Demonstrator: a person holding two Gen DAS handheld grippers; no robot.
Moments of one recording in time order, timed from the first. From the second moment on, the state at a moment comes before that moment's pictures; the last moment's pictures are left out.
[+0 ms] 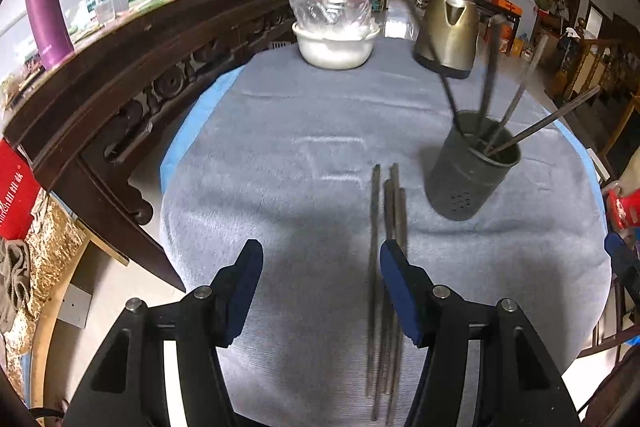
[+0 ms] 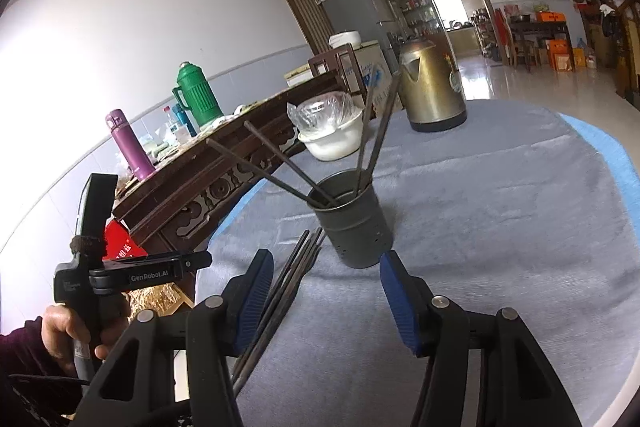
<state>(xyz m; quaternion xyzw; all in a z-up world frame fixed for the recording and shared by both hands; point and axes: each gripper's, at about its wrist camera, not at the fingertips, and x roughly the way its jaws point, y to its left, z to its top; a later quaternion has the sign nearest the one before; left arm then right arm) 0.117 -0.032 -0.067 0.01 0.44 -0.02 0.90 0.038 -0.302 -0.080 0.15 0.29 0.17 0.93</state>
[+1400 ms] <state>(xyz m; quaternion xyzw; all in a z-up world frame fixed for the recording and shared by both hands) 0.102 0.021 -0.129 -0.06 0.50 -0.16 0.85 0.123 -0.173 -0.192 0.14 0.51 0.14 0.84</state>
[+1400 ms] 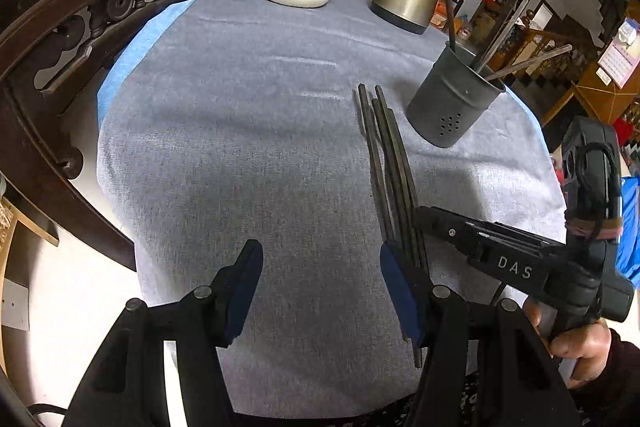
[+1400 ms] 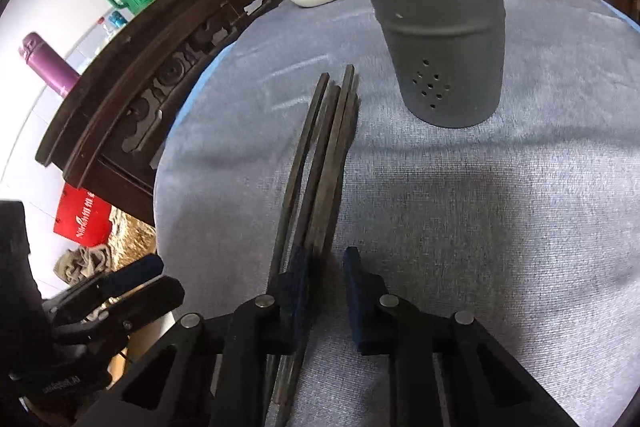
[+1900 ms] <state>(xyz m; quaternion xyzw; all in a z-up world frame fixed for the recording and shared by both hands) 0.125 -0.001 -0.135 -0.04 0.52 -0.17 0.84 0.120 -0.202 -0.183 0.14 0.50 0.10 0.85</state>
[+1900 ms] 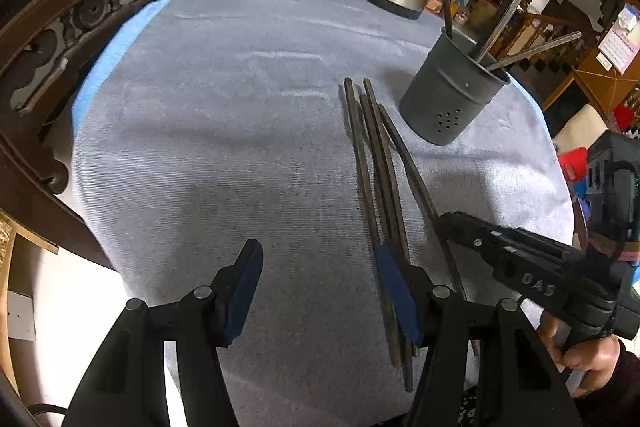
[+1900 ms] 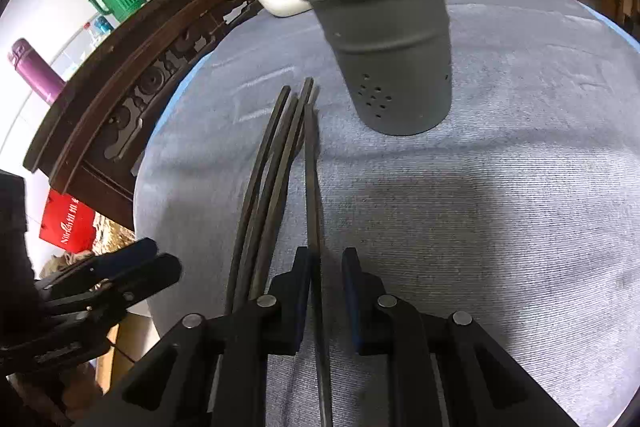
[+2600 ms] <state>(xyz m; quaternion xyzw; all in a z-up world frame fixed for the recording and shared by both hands) 0.165 -0.033 -0.153 -0.03 0.56 -0.19 0.81 0.124 -0.193 -0.185 0.14 0.52 0.11 0.83</state>
